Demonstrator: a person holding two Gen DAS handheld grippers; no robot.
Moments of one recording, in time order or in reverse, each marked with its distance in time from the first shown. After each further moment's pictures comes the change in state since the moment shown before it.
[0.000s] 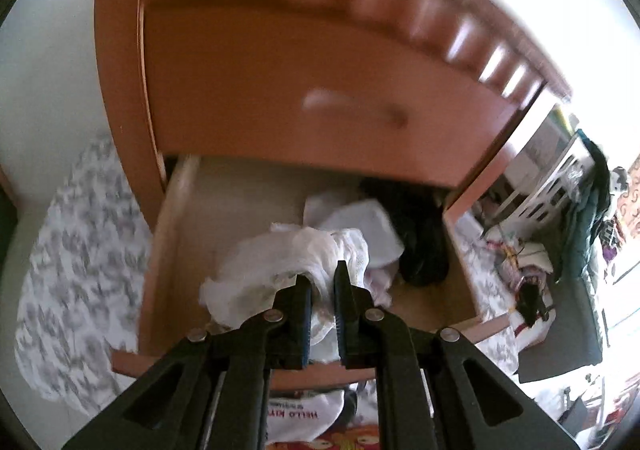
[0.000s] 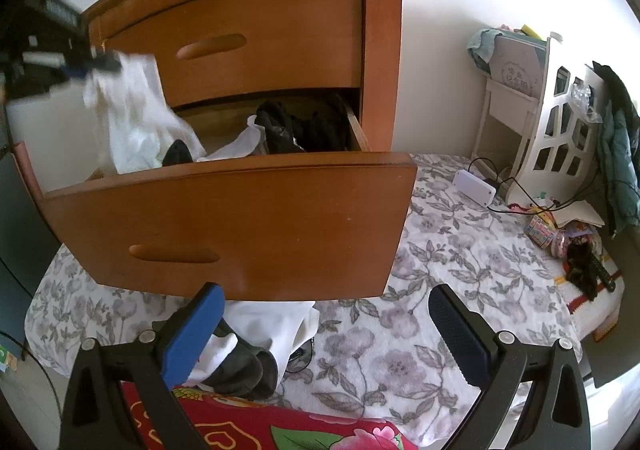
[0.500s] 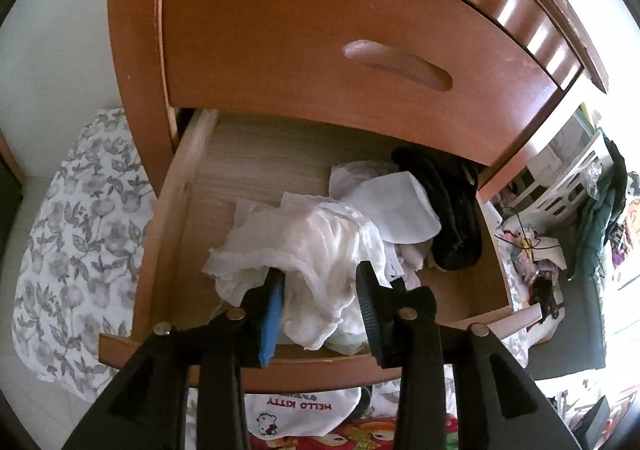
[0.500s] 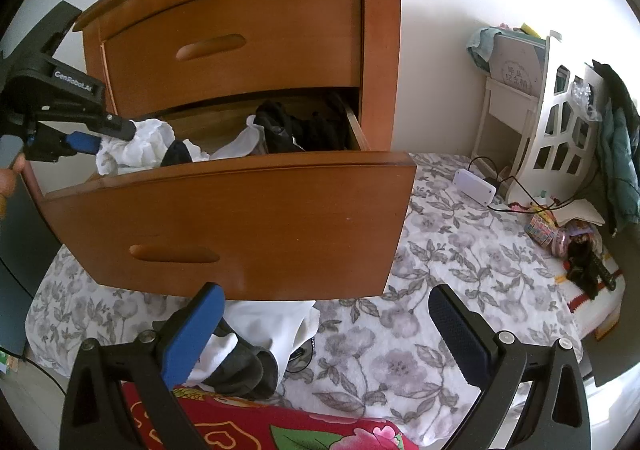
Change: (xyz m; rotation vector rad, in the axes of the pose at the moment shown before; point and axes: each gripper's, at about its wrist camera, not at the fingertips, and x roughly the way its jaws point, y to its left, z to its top) left arm 0.022 0.016 -0.012 -0.036 0.048 0.039; right arm 0.001 0.000 0.001 0.002 0.003 0.001
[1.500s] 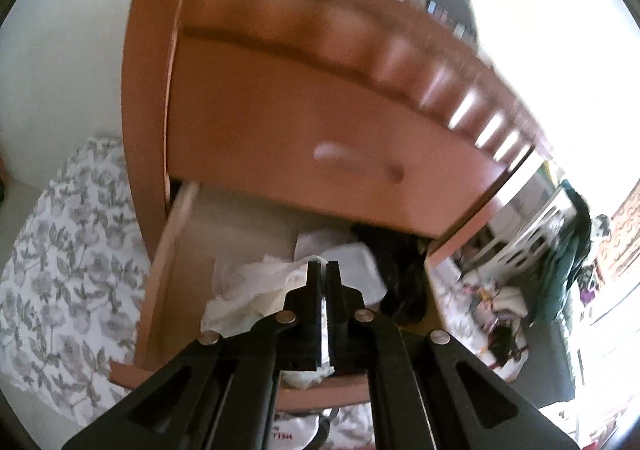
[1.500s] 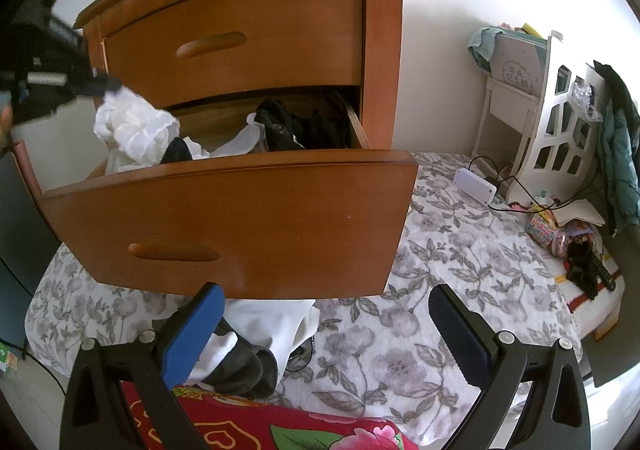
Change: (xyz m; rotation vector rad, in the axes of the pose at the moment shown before) left arm -0.059 -0.001 0.027 -0.069 -0.204 -0.133; right arm 0.000 0.001 0.001 -0.001 0.001 -0.001
